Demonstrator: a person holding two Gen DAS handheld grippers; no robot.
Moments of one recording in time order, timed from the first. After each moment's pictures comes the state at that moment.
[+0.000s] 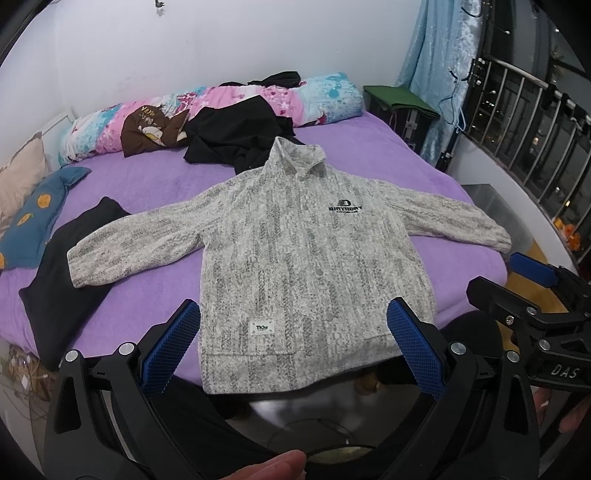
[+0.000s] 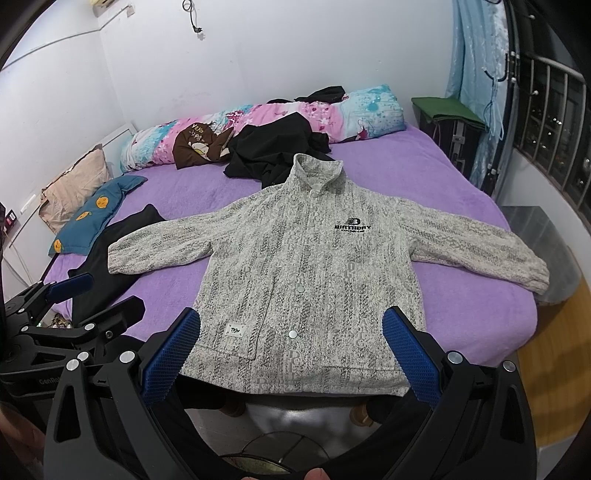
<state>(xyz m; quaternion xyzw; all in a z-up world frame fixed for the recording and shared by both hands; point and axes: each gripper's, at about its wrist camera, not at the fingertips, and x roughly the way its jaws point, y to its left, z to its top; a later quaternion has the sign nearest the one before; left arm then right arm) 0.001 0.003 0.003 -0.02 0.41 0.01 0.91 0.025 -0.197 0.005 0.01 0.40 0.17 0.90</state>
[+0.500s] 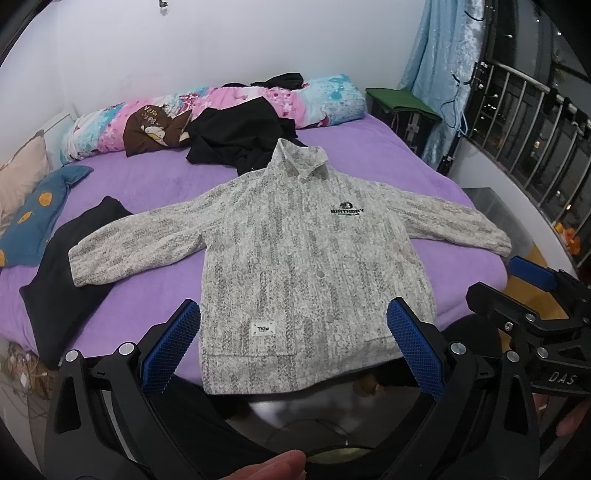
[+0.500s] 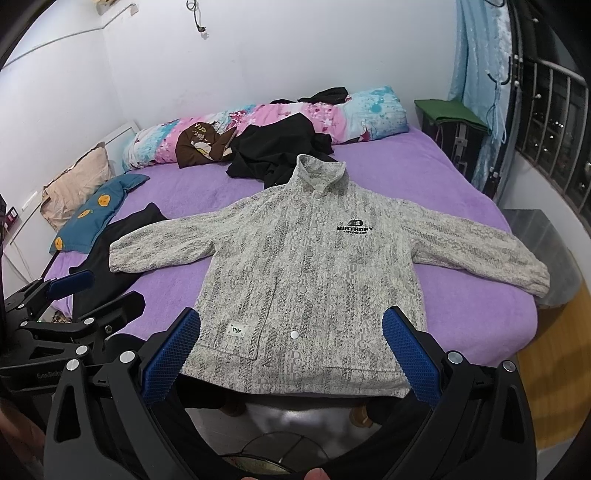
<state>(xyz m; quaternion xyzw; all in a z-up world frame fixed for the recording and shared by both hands) 0.000 0.005 0.001 -0.03 0.41 0.01 0.91 0.022 -0.196 0.006 0.01 0.40 0.18 0.90</state>
